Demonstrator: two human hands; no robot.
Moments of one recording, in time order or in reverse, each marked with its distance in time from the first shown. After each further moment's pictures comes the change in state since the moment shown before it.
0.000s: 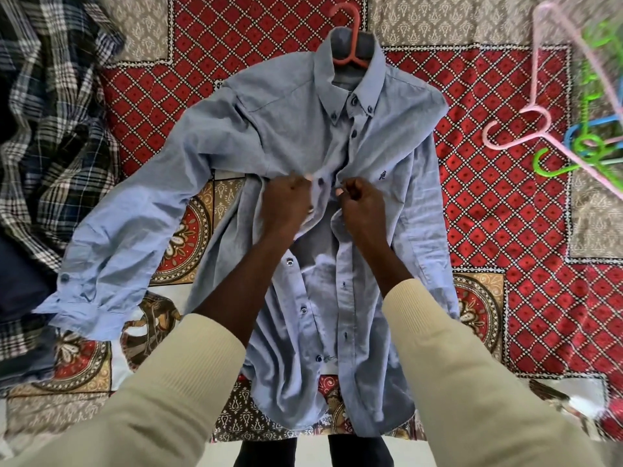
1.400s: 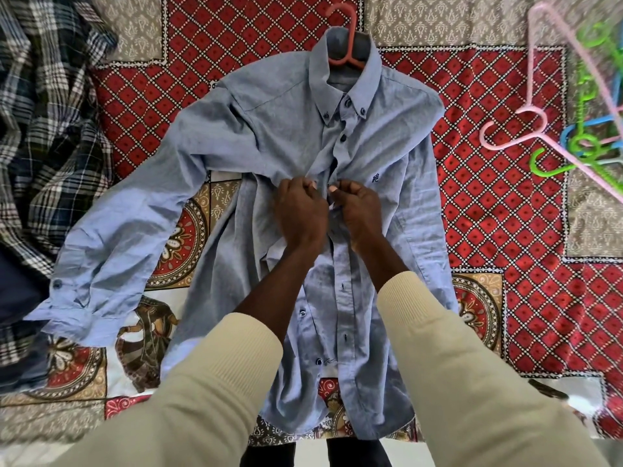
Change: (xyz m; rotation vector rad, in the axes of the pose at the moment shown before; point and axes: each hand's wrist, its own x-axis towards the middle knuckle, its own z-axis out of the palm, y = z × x) left_hand -0.016 0.022 0.038 -0.105 0.231 -0.113; right_hand 0.004 -0.006 0.003 0.369 -0.082 0.211
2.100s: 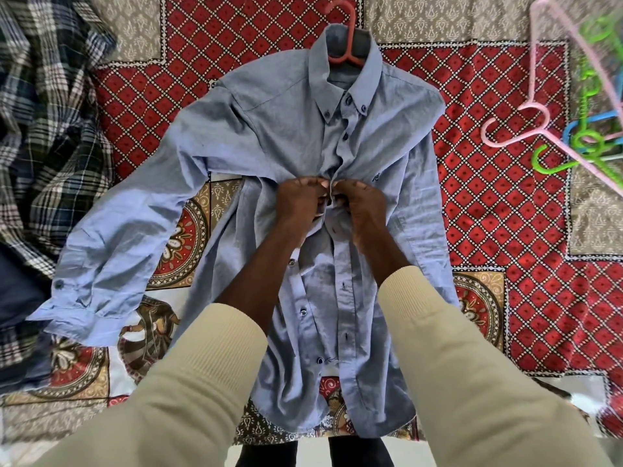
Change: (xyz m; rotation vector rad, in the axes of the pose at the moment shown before) left_hand 0.022 0.002 -0.008 -0.543 -0.434 -0.500; right_hand 0.001 -0.009 -0.002 0.132 0.081 0.124
